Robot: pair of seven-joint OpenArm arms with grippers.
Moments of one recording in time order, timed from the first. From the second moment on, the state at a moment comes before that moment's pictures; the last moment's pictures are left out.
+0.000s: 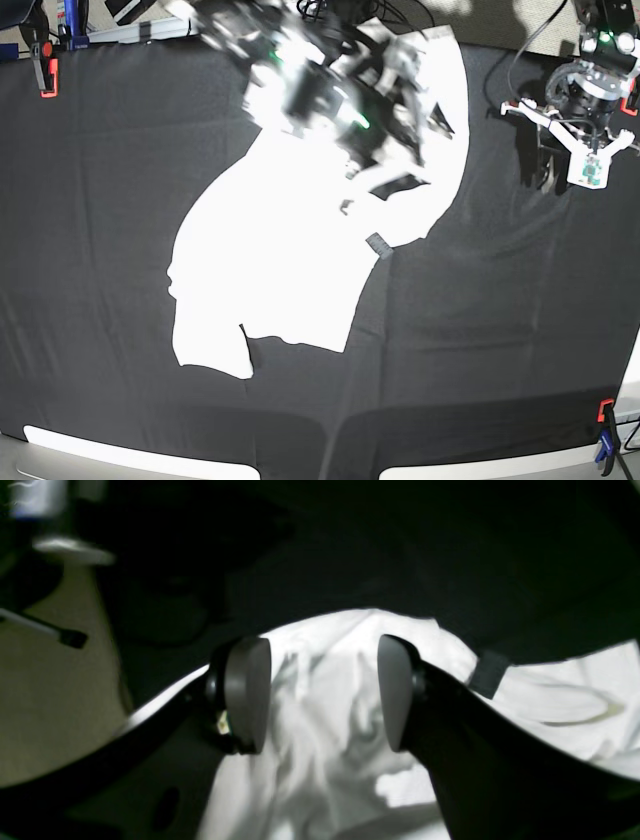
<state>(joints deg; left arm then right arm) 30.1 -9.7 -19.3 116.4 -9.0 -25.1 24.5 -2.9 -0.7 -37.4 110.8 1.6 27.8 -54.2</state>
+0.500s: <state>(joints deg) 30.1 -9.6 -19.3 116.4 -9.0 -25.1 24.5 10.0 -8.1 -40.1 86.4 -0.8 23.9 -66.5</state>
